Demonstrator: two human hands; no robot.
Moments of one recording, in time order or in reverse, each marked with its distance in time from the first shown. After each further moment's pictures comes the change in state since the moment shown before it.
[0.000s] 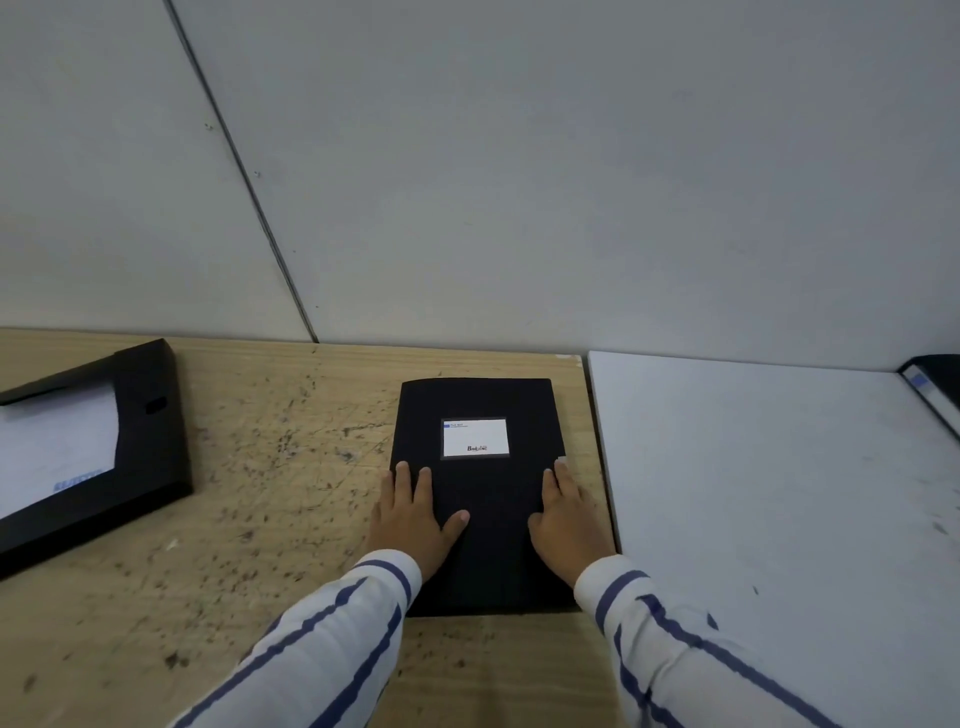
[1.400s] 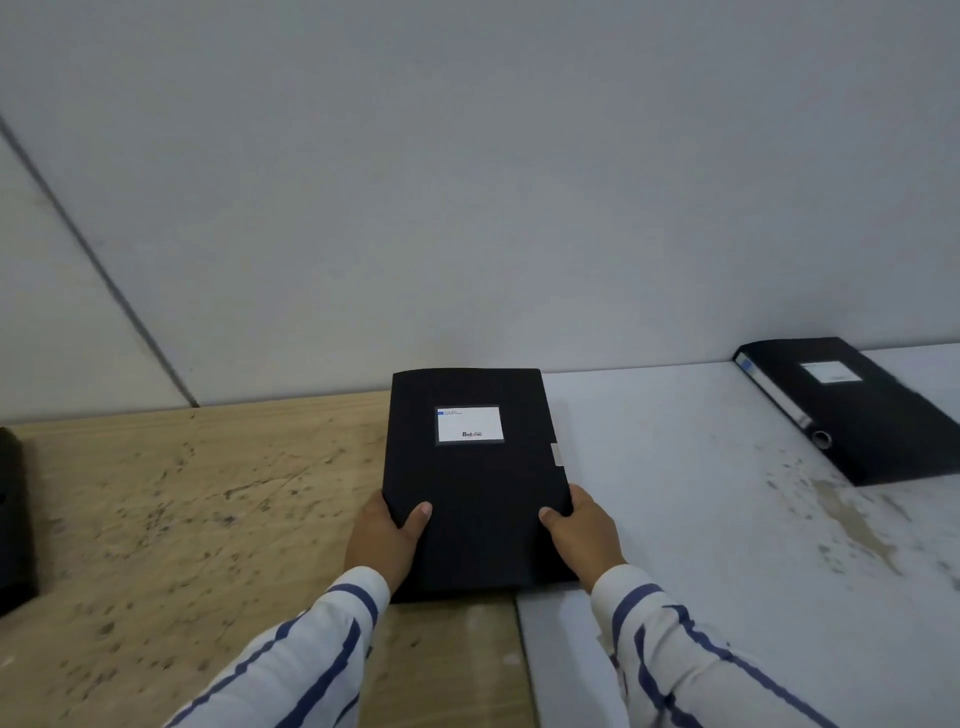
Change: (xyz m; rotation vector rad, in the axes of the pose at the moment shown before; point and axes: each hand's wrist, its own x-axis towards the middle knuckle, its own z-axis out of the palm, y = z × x) left_hand -0.020 0.104 -0.001 -0.642 0.053 0.091; right_hand -0.045 0.104 -0.088 0.597 0.221 0.333
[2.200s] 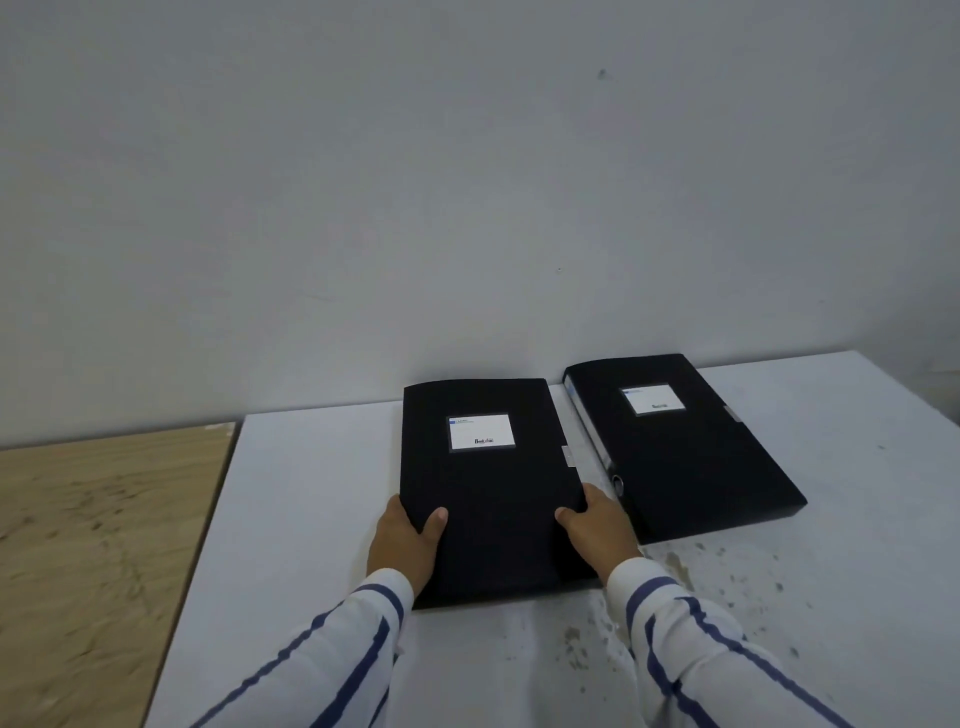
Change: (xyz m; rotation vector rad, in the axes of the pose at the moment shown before) left_hand -0.023 0.230 0.331 0.003 -0.093 -0.101; right_hand 0.181 0.165 -0.314 -0.076 0.030 0.097
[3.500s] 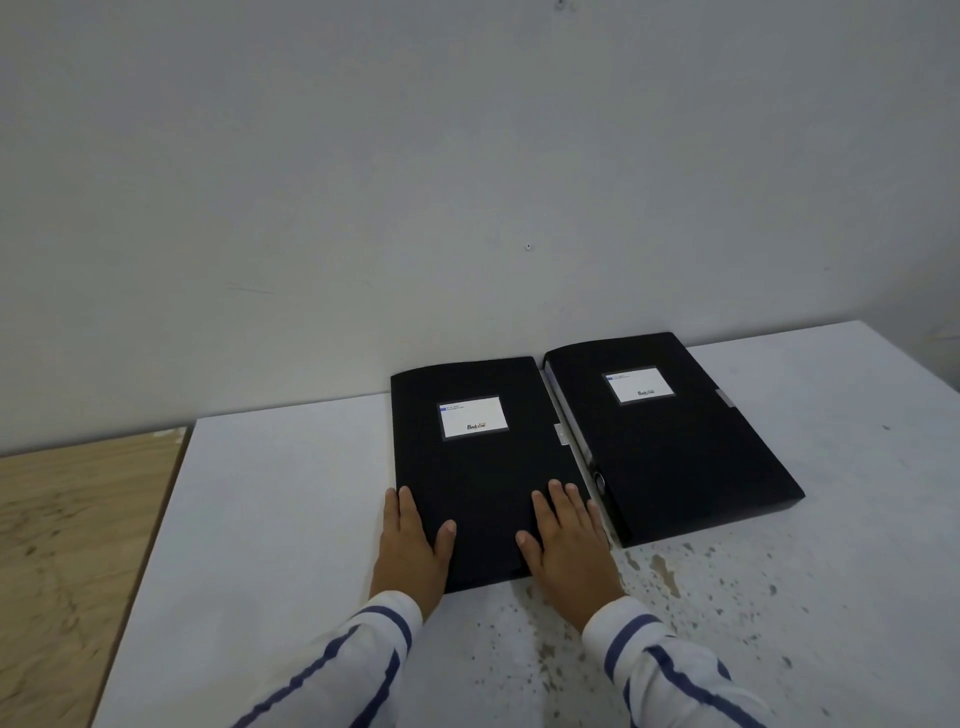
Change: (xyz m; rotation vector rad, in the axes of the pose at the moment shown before) left_hand 0.006 0.003 0.060 0.272 -0.017 0.155; right_hand 0.025 0.057 0.028 -0.653 0.085 -0.457
